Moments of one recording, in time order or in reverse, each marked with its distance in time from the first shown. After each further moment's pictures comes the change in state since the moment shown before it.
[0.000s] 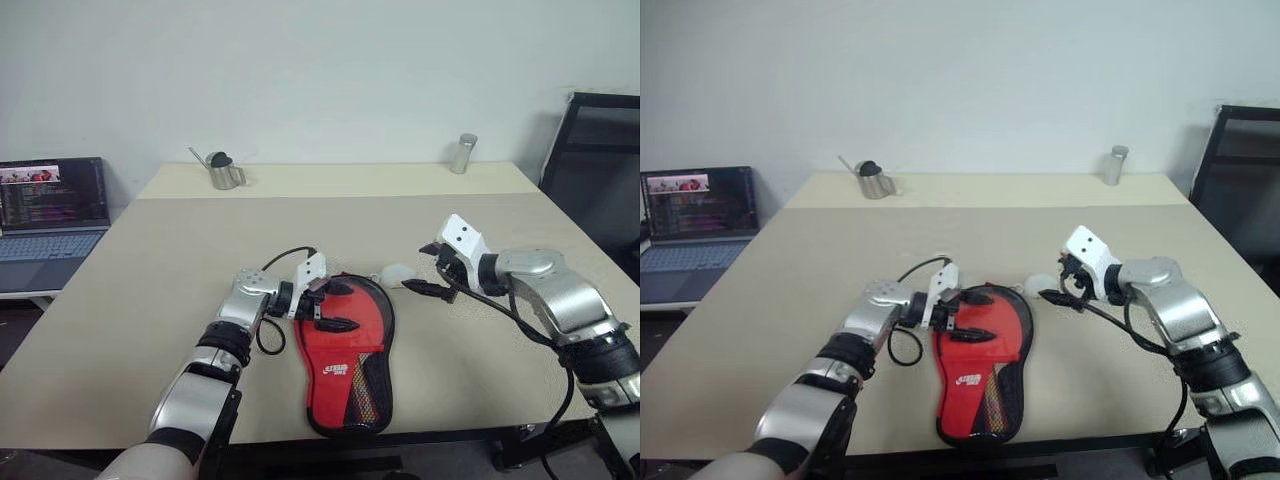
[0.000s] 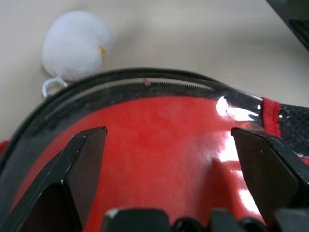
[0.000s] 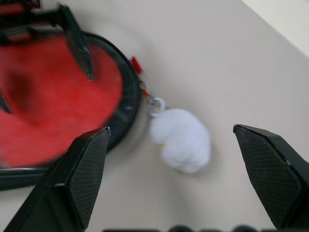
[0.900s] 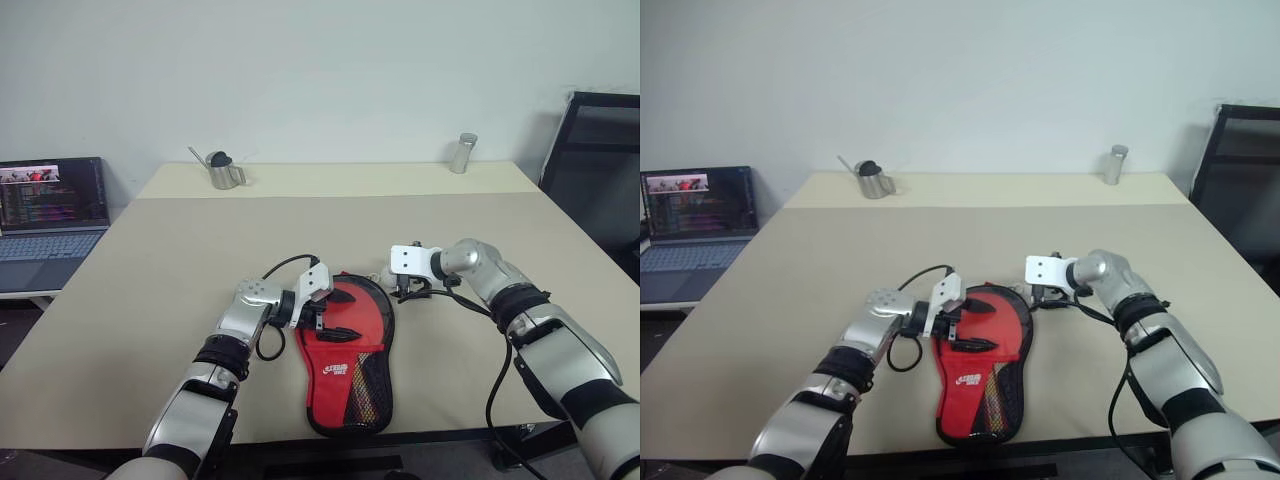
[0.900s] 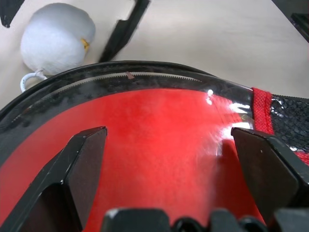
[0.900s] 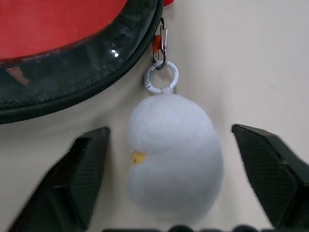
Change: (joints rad) left arm 0.083 0.006 -0.034 -0.141 -0.006 0.024 0.023; right arm -0.328 0.277 0.188 0.920 -0.486 -0.749 -0.055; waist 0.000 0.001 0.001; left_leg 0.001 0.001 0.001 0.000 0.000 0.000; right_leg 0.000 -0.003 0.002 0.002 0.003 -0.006
